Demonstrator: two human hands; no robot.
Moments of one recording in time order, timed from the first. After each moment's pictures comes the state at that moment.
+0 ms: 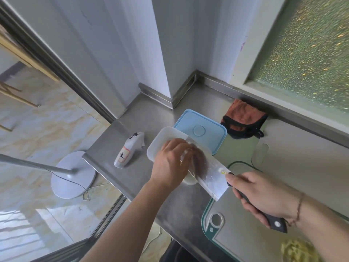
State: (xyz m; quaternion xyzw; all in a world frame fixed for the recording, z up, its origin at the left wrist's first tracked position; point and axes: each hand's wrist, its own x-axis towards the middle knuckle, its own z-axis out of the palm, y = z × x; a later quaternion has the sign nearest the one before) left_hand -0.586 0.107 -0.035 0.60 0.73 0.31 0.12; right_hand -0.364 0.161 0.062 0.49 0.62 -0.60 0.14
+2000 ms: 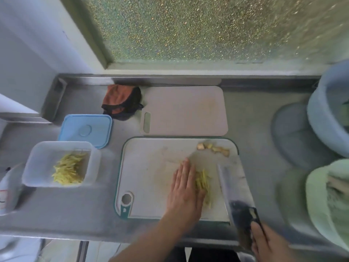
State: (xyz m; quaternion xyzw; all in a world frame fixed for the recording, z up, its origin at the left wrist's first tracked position) left_hand -0.306 0.016 -0.100 0.78 0.56 0.15 0.25; right_hand -0.086 -0.084 -0.068 0.74 0.43 -0.49 -0.15
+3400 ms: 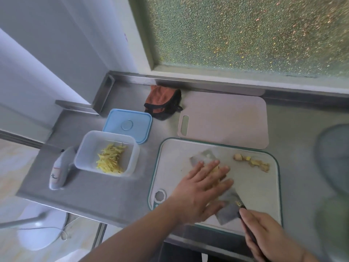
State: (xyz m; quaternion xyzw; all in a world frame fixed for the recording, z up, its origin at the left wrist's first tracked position) left_hand -0.377 0.060 -0.063 0.92 0.33 0.18 0.14; right_hand -0.163 -0.003 -0.009 0.62 0.40 -0.66 -0.14
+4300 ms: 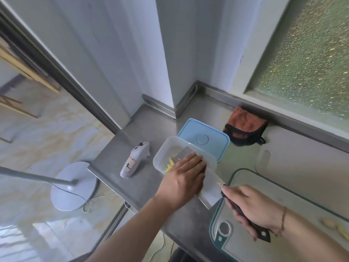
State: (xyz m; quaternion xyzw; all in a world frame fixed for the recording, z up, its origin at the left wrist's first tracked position) left_hand -0.589 0.091 -0.059 0.74 0.58 0.34 0.07; right_hand -0.375 0.139 0.028 0.48 0.55 -0.67 0.09
